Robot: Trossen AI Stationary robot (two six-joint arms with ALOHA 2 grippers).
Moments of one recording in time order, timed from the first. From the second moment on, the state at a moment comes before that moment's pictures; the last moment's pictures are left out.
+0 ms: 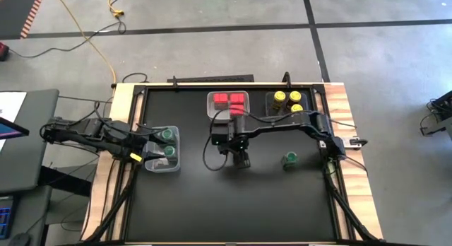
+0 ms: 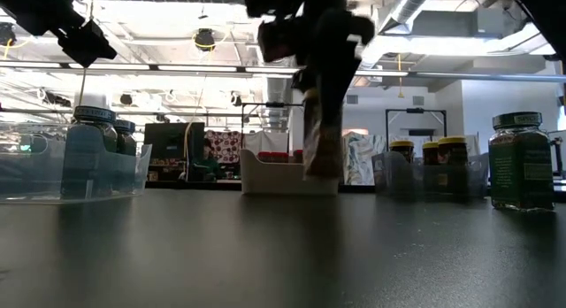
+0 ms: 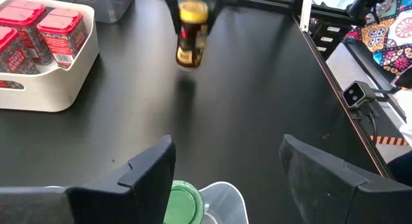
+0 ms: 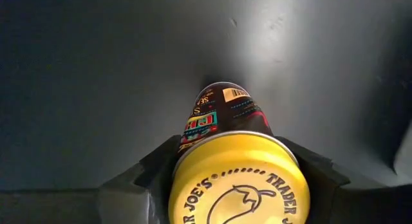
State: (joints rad) left arm -0.18 0.35 0.58 -0.66 -0.09 -0.22; right arm 0.02 2.13 1.94 -1.31 -0.03 -0.15
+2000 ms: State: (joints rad) left arm -0.18 0.35 0.58 -0.66 -0.12 -0.23; right arm -0.67 1.49 1.12 -1.02 -0.01 -0.30
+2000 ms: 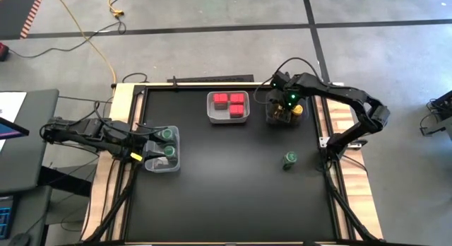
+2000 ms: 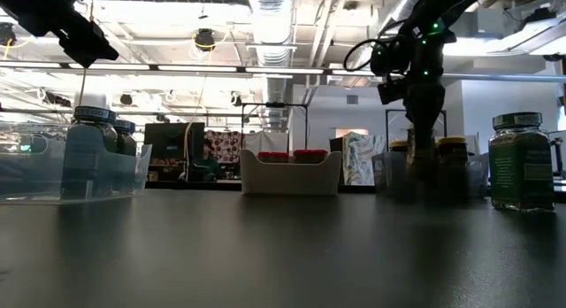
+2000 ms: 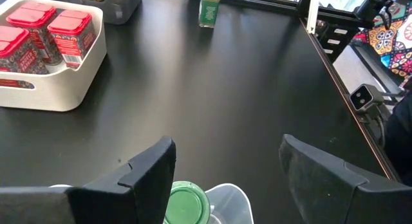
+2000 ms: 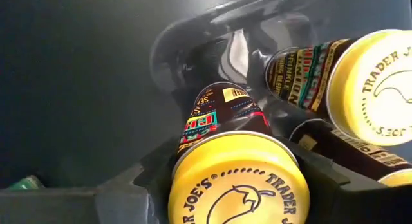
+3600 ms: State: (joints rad) left arm -0.18 0.35 0.58 -0.66 -0.12 -0.23; right arm -0.71 1.64 1.18 -1.04 0.00 -0.29
